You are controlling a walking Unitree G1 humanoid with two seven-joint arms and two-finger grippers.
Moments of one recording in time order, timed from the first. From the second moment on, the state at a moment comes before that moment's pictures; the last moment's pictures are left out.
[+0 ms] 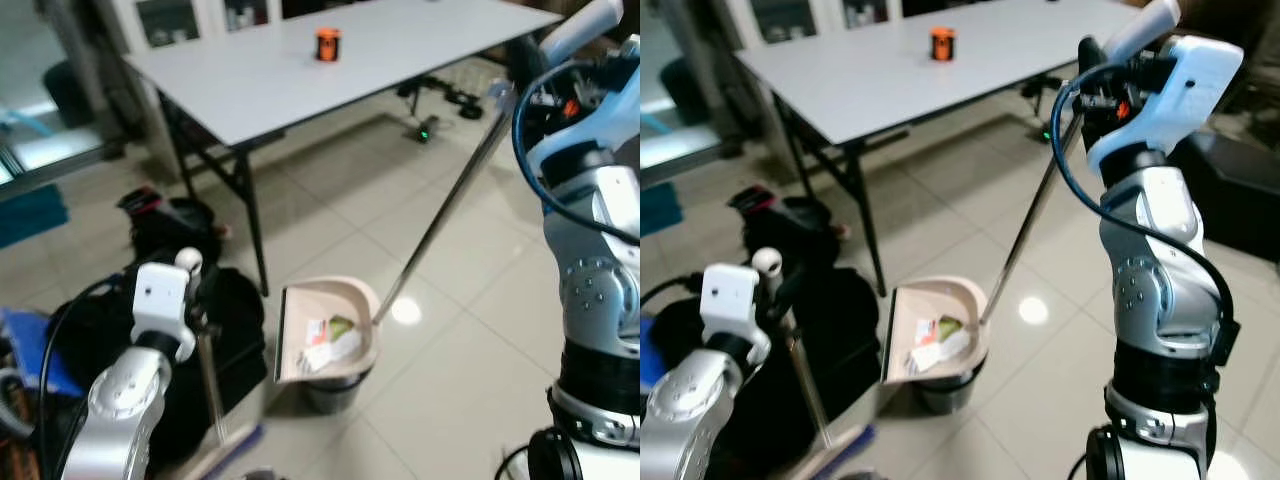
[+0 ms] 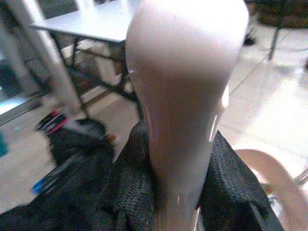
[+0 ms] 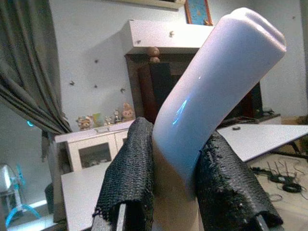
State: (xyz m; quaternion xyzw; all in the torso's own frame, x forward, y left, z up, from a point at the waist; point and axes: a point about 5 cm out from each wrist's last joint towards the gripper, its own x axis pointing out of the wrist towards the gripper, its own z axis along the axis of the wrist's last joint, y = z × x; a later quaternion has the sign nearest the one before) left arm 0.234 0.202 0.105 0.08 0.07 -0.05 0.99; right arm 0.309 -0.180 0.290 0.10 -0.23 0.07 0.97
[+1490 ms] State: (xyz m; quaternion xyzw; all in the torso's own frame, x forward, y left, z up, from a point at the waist) left arm 0.228 0.210 0.102 0.10 0.08 -0.04 0.99; right arm 0.297 -0.042 0.250 -0.09 -0.37 0.31 0.87
